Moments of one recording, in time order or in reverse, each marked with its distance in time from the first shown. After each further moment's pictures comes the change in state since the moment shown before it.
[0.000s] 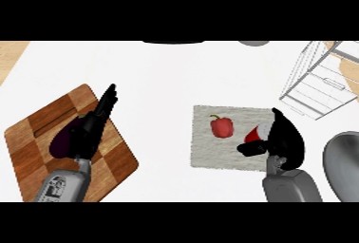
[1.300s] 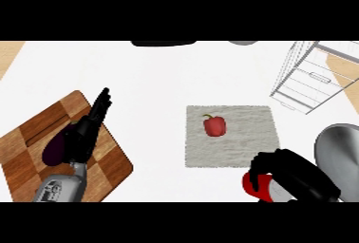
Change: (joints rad) left arm 0.037 -0.011 0.044 0.000 -0.020 -0.006 -0.013; right arm 0.198 -0.532 0.259 -0.239 -0.370 0.376 -1.160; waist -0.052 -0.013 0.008
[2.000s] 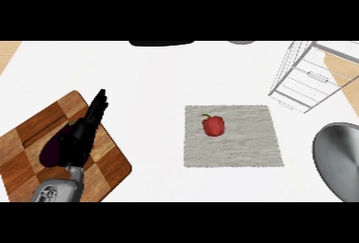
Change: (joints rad) left arm 0.030 0.005 -0.002 -0.050 -0.007 0.007 0.014; right arm 0.154 -0.401 -0.717 0.157 -0.653 0.177 -0.565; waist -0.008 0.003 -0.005
